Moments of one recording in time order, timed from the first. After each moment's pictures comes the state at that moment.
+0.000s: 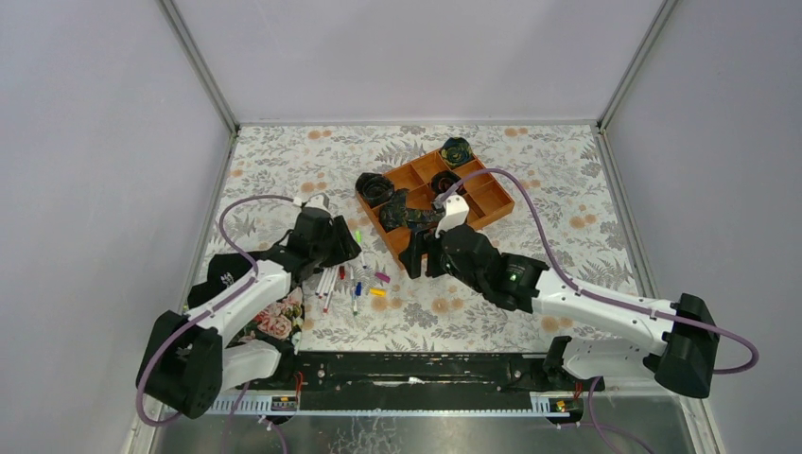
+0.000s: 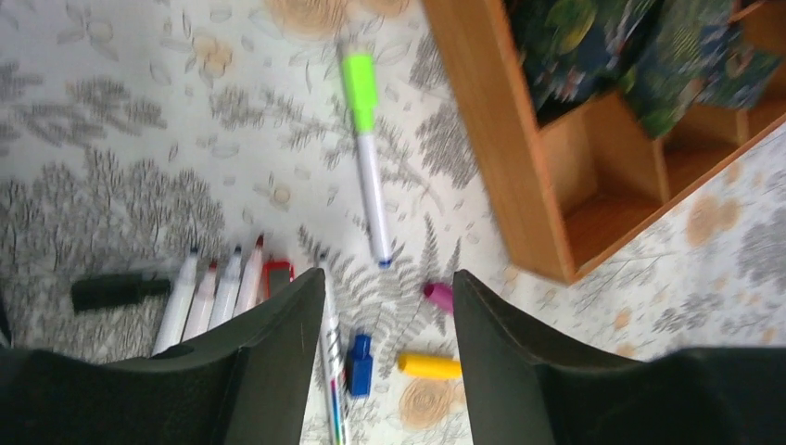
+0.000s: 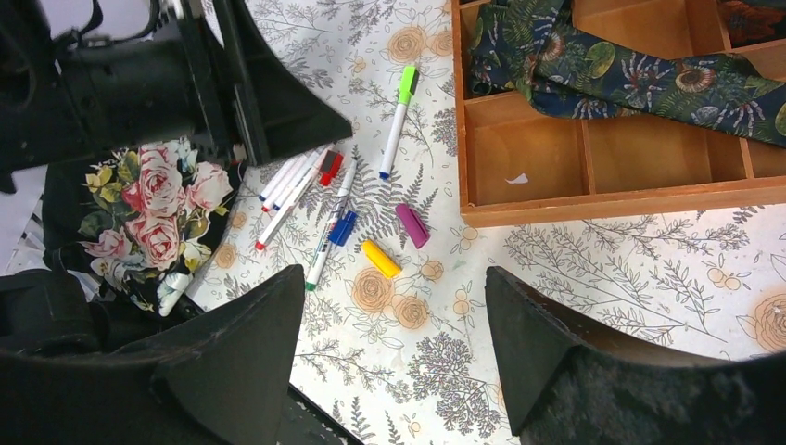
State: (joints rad) left arm -0.37 1.18 0.59 -0.15 0.04 -0.65; right arm 1.06 1.17 0.87 -0.18 0.31 0.58
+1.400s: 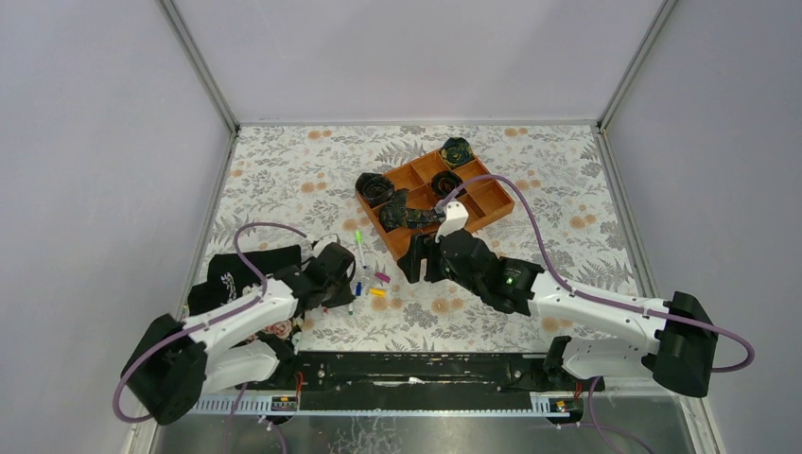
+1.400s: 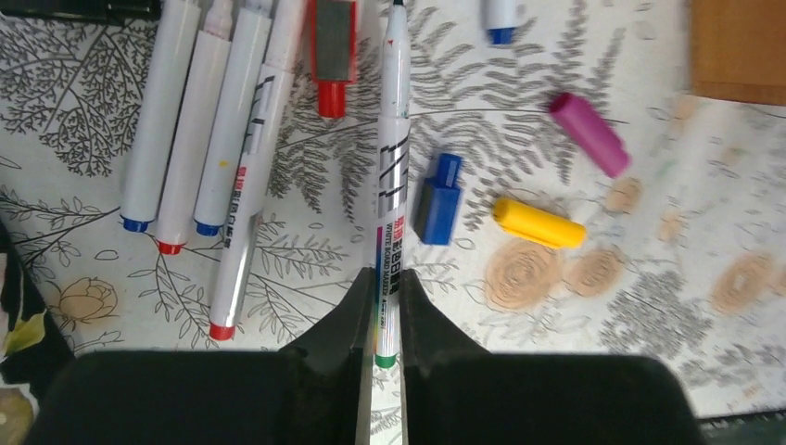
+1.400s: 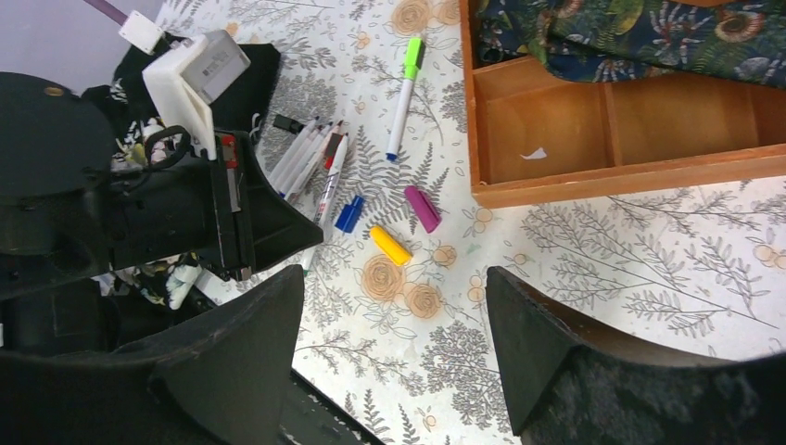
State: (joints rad) left arm -0.68 1.13 0.49 -0.47 -0.16 -0.86; right arm 1.06 1.18 0.82 -0.14 0.29 0.64
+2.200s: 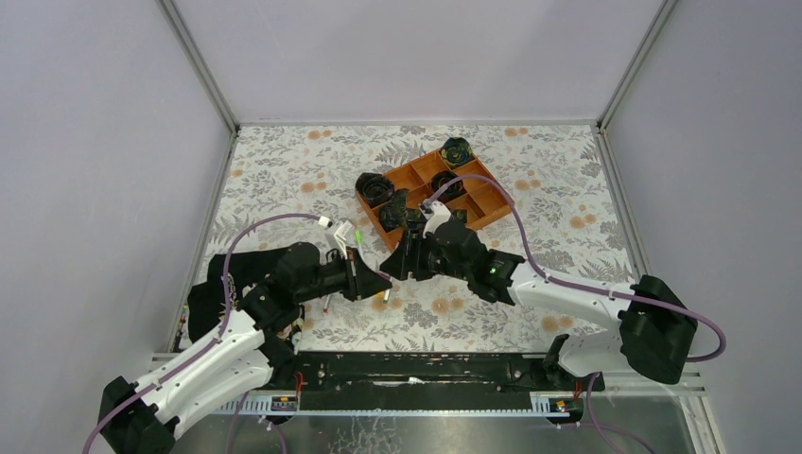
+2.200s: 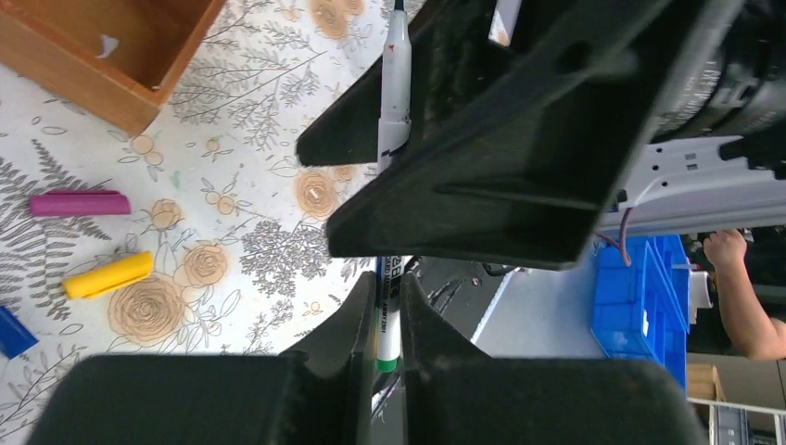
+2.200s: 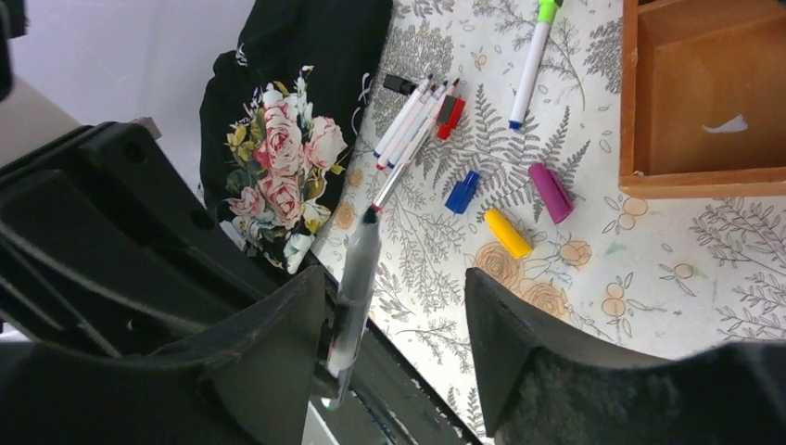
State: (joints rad) left arm -0.69 0.71 0.44 -0.09 0.39 -0.72; right arm 0.97 1.32 0.79 0.09 -0.06 0.81
